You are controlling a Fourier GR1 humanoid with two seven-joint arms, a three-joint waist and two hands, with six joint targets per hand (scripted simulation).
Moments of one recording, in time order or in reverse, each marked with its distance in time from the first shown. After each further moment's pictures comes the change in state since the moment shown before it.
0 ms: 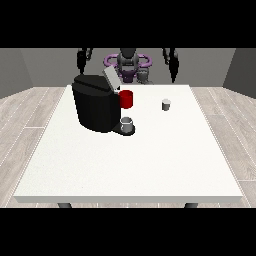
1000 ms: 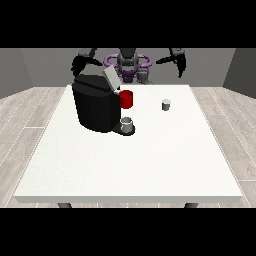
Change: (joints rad) left arm -0.020 0.138 0.064 -0.014 -0.055 -0.121 -0.145; right arm 0.038 0.087 -0.059 0.039 -0.003 -0.120 -0.123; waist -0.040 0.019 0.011
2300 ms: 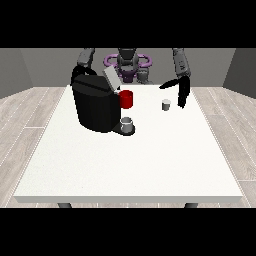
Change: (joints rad) left arm -0.359 0.113 0.040 0.547 -0.200 -0.018 0.011; right arm -0.169 -0.022 0.011 0.135 0.008 -0.043 0.031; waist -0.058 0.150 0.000
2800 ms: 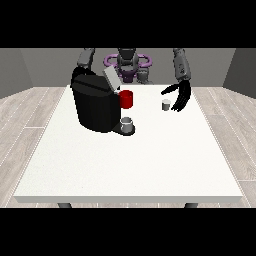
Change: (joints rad) left arm -0.056 0.020 -0.023 0.160 -0.124 0.048 -0.038; right arm -0.024 0.006 0.001 0.043 0.011 -0.011 -0.003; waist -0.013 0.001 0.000
